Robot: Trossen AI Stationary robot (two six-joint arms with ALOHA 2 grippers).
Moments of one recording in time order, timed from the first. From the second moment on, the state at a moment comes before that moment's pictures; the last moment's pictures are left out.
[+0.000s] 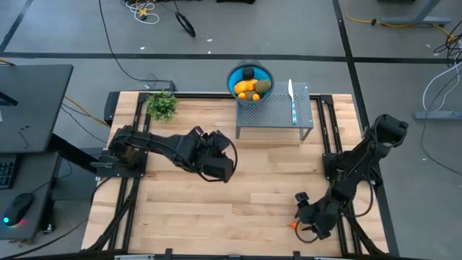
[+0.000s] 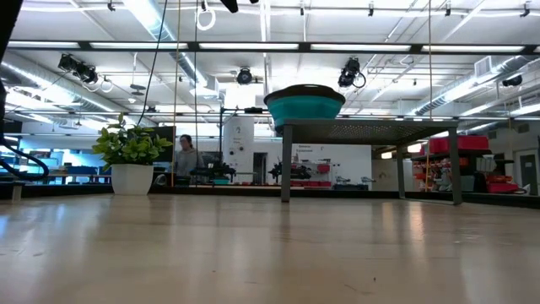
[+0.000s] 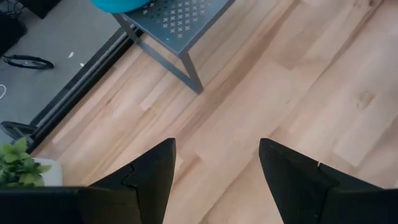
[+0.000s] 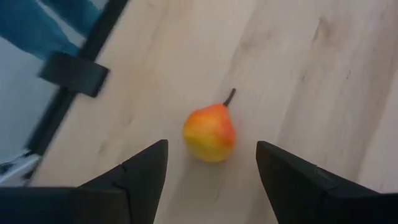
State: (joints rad) left arm -0.30 1.91 2.16 -1.53 -0.66 -0.88; right arm 0.98 1.40 0.49 -0.05 0.16 0.57
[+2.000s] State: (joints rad) left arm -0.23 2.01 2.16 -0.24 -0.16 0.45; right arm 0.45 0.76 0.65 0.36 0.11 0.65
